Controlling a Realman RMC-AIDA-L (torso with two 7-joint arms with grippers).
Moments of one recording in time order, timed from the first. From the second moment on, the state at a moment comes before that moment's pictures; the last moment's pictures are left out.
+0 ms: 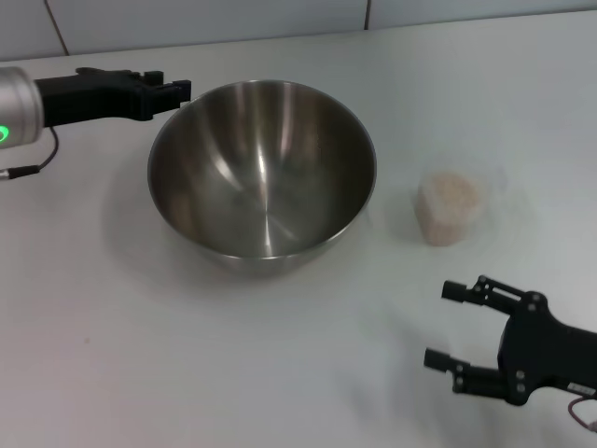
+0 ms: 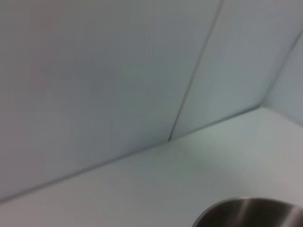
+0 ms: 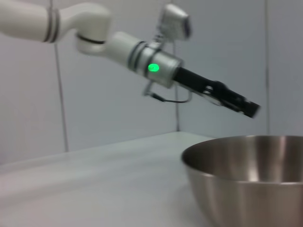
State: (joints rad) left arm -0.60 -2.07 1.09 0.91 1.96 1.05 -1.99; right arm 0.22 2.08 -0.34 -0.35 -2.13 -1.77 0.63
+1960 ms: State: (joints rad) left arm -0.14 -2.06 1.32 1.12 1.58 1.18 -1.33; right arm 0.32 2.08 0.33 -0.08 -2.14 -1.27 0.40
